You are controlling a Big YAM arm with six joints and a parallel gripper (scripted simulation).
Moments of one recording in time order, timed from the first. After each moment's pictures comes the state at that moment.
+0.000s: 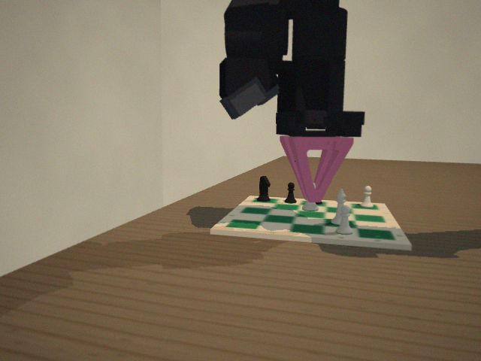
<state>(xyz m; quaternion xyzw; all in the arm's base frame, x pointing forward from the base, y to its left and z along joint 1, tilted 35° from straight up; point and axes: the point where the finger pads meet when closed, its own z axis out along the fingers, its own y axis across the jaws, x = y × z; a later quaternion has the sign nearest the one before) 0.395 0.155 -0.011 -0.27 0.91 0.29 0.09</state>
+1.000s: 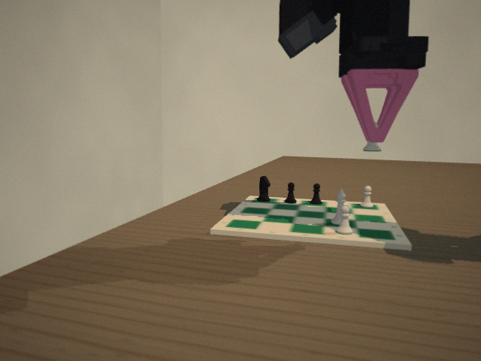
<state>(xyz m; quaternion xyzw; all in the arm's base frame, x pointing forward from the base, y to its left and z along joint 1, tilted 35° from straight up) 0.332 0.105 0.036 -0.16 0.94 0.30 0.04</state>
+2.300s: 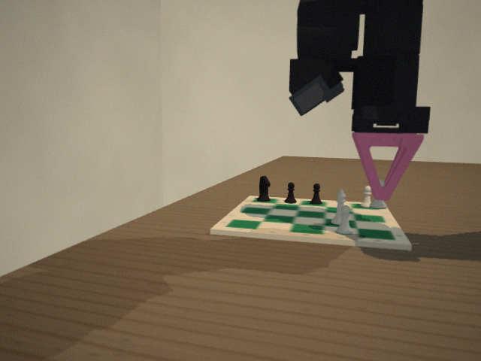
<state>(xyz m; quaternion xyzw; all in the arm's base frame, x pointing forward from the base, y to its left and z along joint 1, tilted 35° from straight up) 0.322 0.136 -0.019 -0.08 0.95 0.30 0.03</state>
